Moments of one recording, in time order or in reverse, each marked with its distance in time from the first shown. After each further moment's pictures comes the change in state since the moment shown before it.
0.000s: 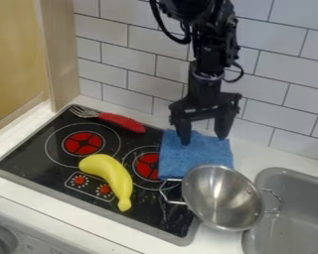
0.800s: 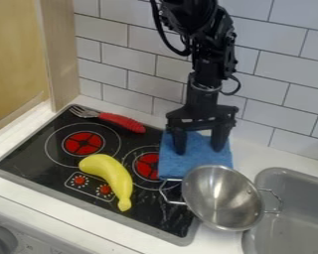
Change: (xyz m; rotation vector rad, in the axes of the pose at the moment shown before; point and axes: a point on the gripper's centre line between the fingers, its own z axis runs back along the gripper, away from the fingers) arm -0.002 0.006 -0.011 0.043 0.021 -0.047
